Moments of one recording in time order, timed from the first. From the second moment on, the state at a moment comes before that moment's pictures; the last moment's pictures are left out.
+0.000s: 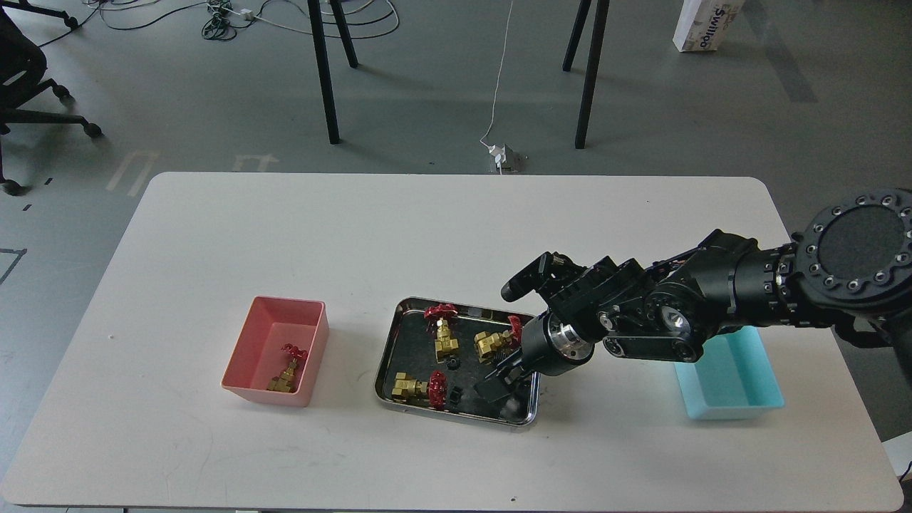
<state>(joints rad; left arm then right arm) -1.03 0.89 -1.13 -1.21 1.20 -0.21 0.05 1.39 0.00 -0.83 0.98 -0.94 0.22 0.29</state>
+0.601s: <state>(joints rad) -1.03 0.89 -1.13 -1.21 1.20 -0.21 0.05 1.37 0.00 -0.82 0.97 -0.93 0.22 0.31</state>
